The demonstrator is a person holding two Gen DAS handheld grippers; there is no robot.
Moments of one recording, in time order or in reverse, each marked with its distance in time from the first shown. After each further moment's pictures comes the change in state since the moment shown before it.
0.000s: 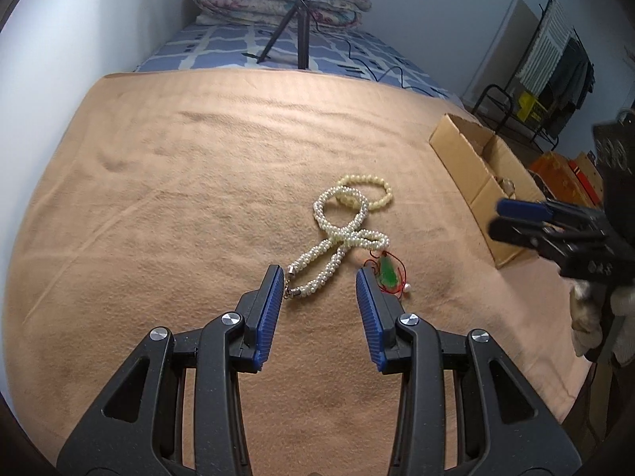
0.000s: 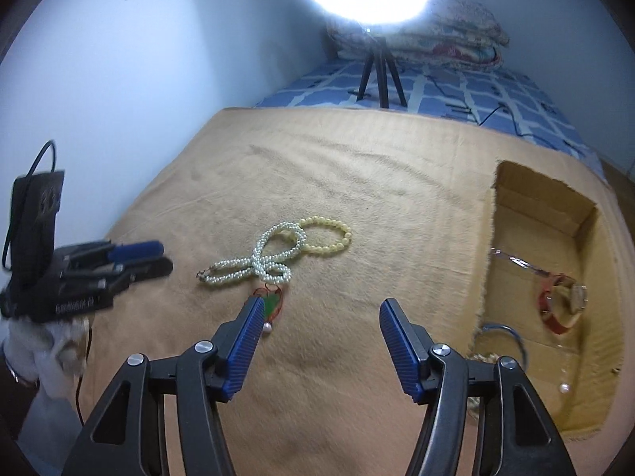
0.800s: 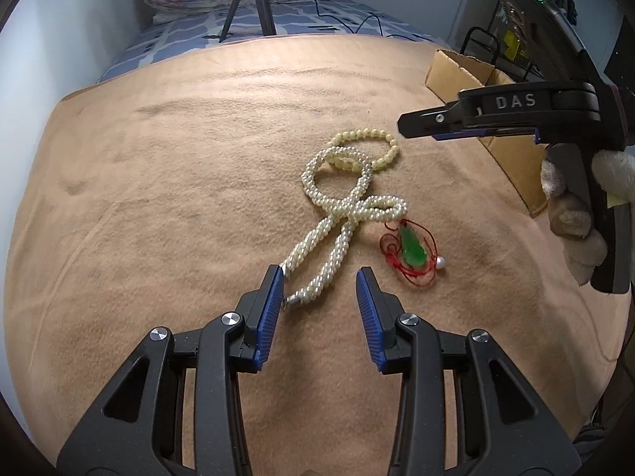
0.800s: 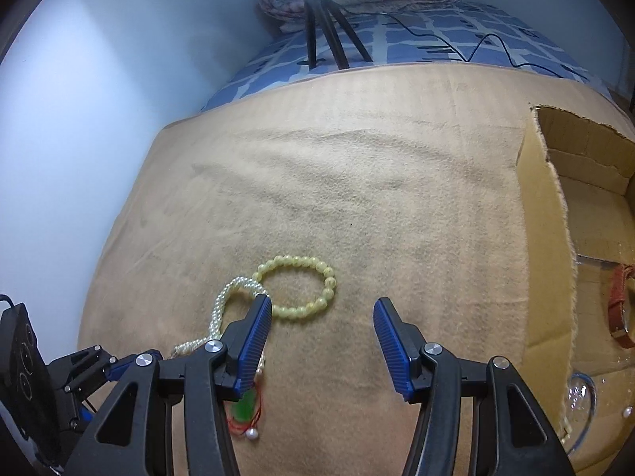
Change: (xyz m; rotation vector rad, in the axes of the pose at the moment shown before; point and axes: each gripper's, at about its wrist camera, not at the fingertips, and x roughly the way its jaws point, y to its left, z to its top) left arm 0.055 -0.011 0.001 0.191 0.106 0.038; right arm 0.091 -0.033 0.046 0.253 0.086 0.012
